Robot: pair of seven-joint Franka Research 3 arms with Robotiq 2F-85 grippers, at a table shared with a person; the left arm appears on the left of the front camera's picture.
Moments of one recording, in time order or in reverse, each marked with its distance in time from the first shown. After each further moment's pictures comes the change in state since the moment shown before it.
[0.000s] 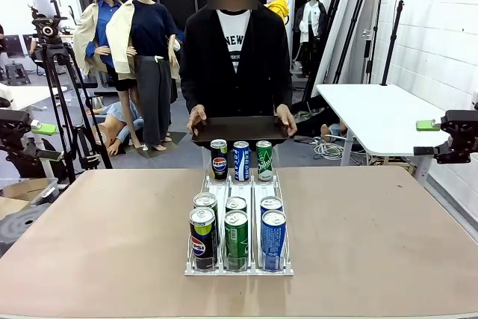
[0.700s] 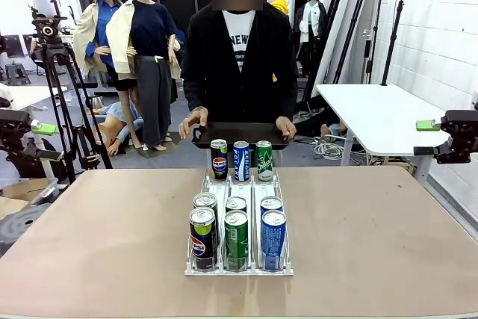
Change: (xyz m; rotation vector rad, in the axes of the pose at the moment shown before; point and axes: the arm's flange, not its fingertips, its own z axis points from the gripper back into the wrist) left arm 0.000 0.000 0.000 0.000 0.000 0.000; right arm 0.000 0.000 0.000 0.000 0.000 0.000
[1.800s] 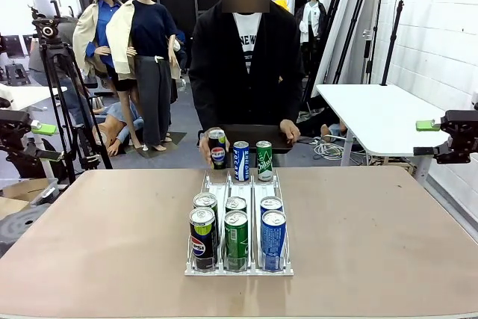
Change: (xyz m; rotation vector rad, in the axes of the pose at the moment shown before) left arm 0.000 0.000 0.000 0.000 0.000 0.000; right arm 0.000 0.000 0.000 0.000 0.000 0.000
